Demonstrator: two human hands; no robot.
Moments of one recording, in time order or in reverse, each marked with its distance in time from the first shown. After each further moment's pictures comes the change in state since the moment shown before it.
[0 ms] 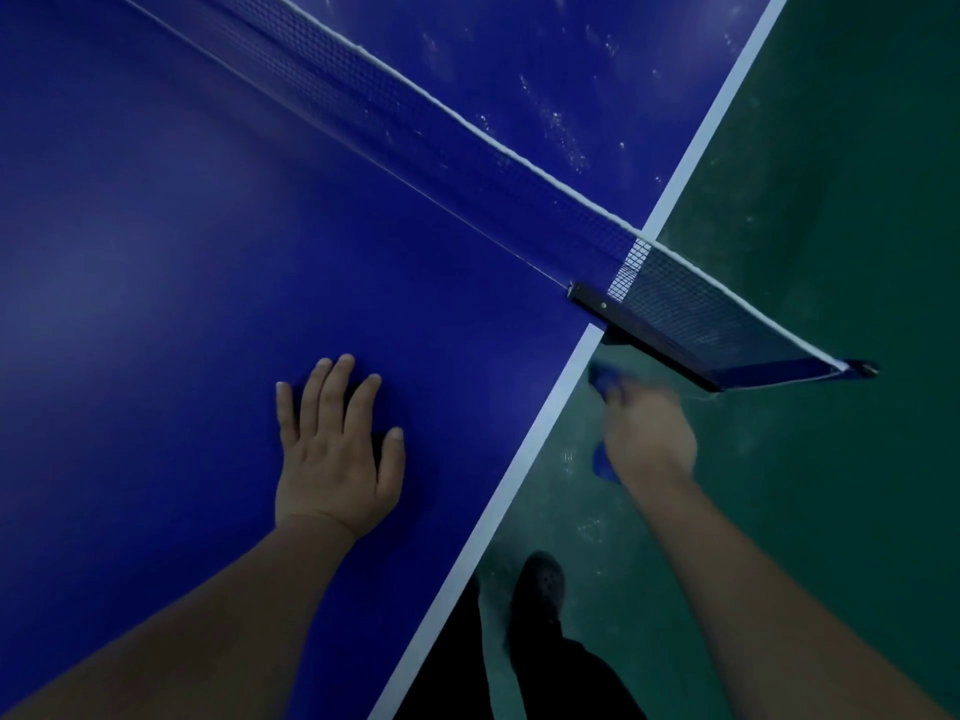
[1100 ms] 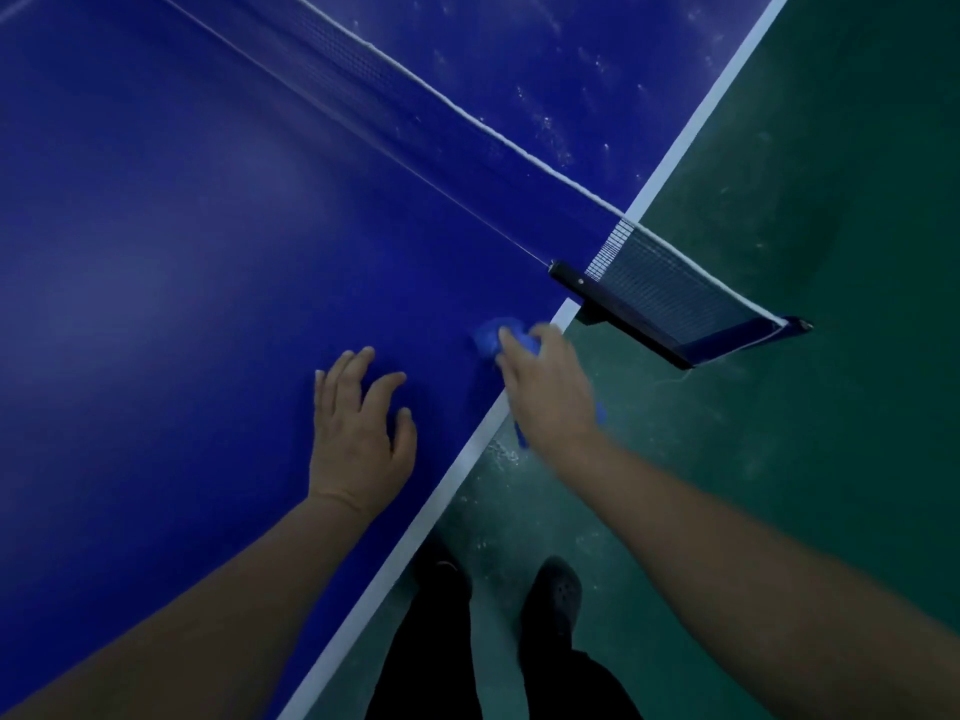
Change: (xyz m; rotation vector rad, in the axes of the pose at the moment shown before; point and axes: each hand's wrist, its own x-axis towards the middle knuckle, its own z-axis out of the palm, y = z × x) left_hand -0.047 0.049 0.004 -0.223 0.149 -0.038; right_hand -0.035 -0.033 0.016 0.083 0.154 -0.666
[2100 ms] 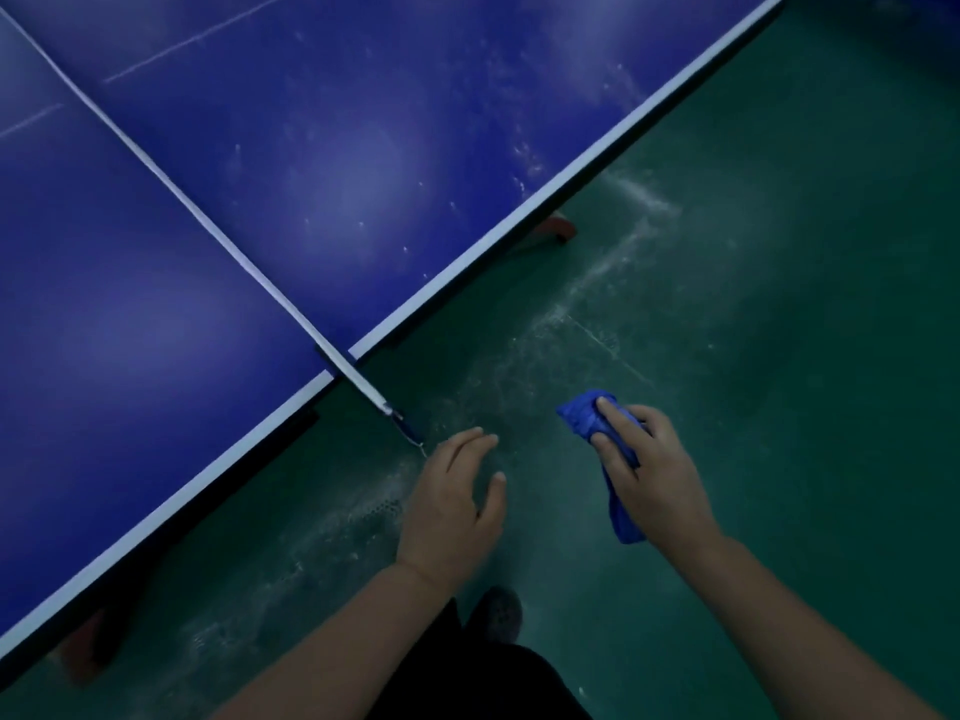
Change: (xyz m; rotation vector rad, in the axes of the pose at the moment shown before) left_hand 0.021 0.429 0.159 -0.290 0.049 -0.104; right_hand -0.008 0.407 -0.235 0.401 -0.038 -0.003
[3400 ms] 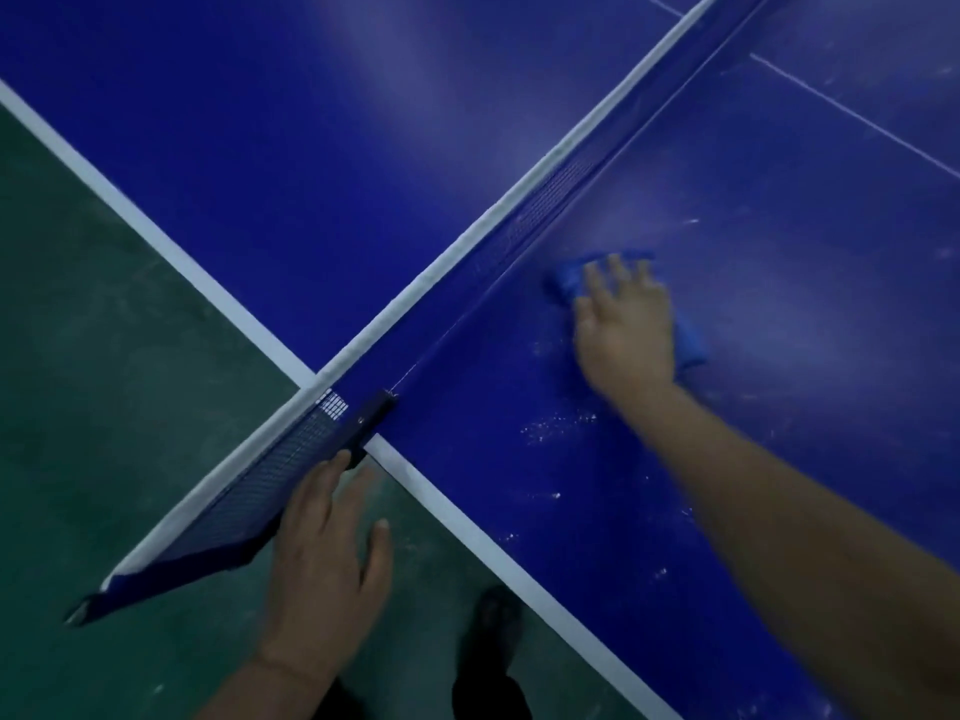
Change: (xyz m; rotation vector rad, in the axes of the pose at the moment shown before) left_hand 0.234 -0.046 0.052 0.159 1.005 -1.275; right_hand 0.479 -0.275 0.345 -0.434 -0.577 -1.485
